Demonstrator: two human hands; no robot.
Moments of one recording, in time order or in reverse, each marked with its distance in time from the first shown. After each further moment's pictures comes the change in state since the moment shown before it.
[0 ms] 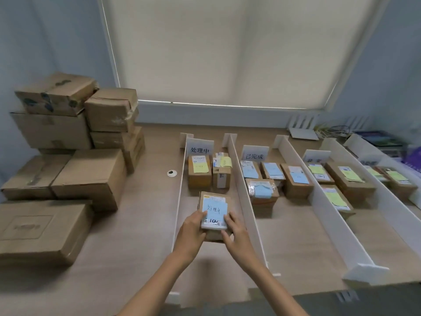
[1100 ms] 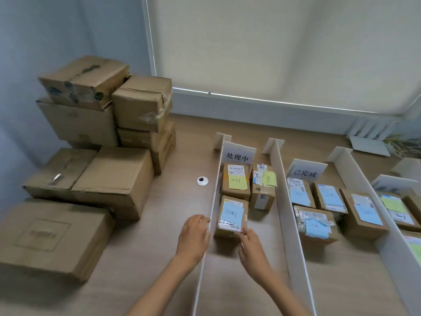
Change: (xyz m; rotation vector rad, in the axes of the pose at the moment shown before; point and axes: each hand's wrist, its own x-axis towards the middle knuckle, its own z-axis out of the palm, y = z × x) left_hand 0.129 -0.110 -0.027 0.326 0.146 -0.051; right_hand 0.168 0.040 0.082 -0.343 -0.215 -0.133
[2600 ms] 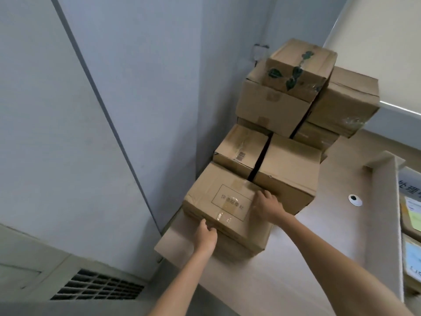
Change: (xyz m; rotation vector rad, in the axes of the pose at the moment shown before) left_hand -0.179 -0.391 -0.196 -0.847 0.075 -1.144; right_hand 0.148 -0.428 0.220 -0.345 -0.467 -0.112
